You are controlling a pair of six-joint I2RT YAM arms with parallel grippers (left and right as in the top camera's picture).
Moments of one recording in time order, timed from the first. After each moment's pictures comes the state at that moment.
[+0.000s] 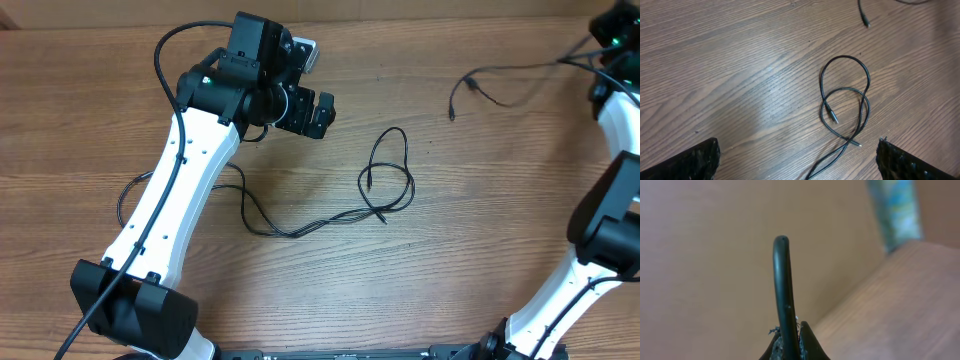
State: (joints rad) left arm -0.34 1.75 1.75 -1.00 0.28 -0.04; right arm -0.44 2.17 1.70 0.22 -0.06 0.53
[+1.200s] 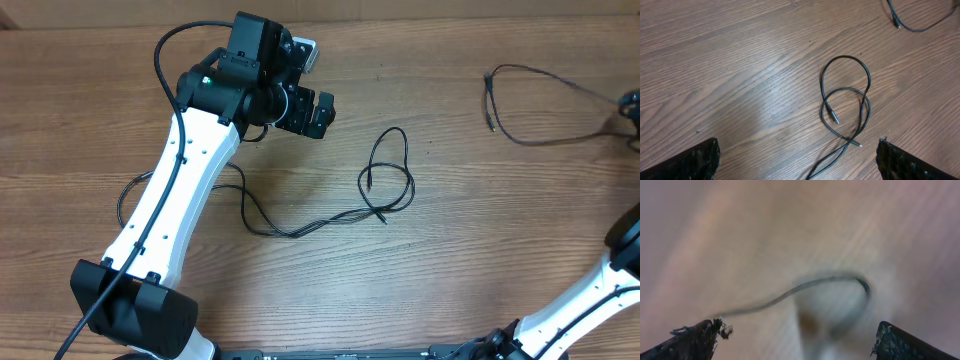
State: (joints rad) left arm -0.34 1.75 1.75 -1.00 0.28 -0.04; right arm -0.72 2.23 1.71 -0.36 -0.19 0.43
